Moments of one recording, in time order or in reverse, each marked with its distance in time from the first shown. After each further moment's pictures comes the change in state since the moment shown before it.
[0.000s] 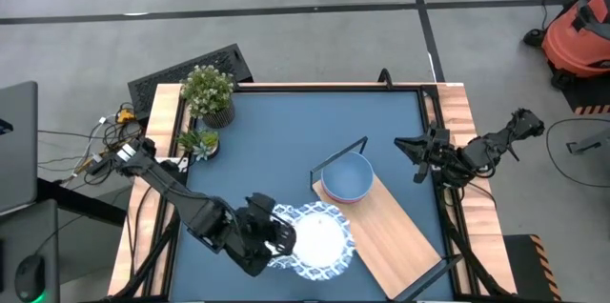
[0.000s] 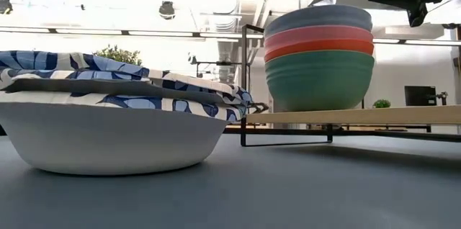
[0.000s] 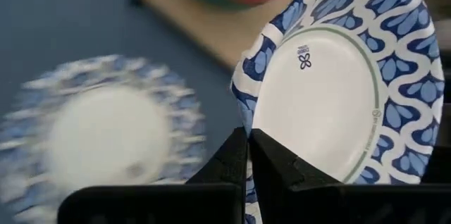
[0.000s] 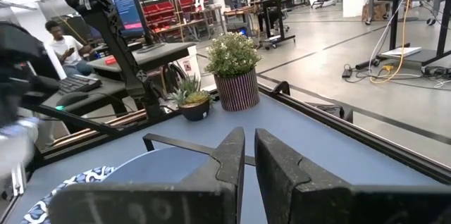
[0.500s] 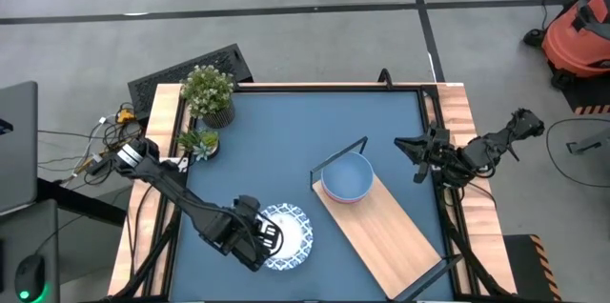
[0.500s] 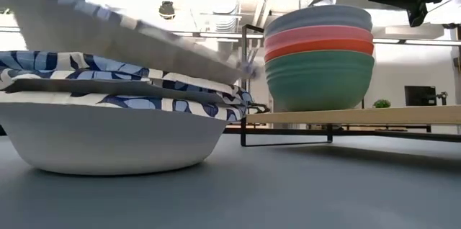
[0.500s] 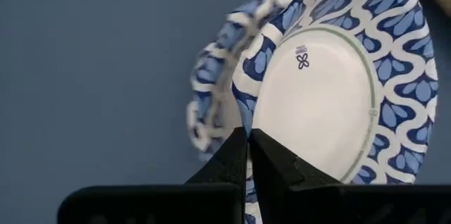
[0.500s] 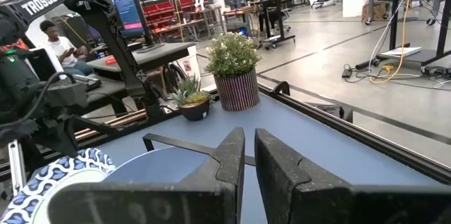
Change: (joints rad) left arm -0.009 0.000 -0.247 -0.206 0.242 -0.223; right arm 0.000 0.000 0.000 0.000 0.000 0.000
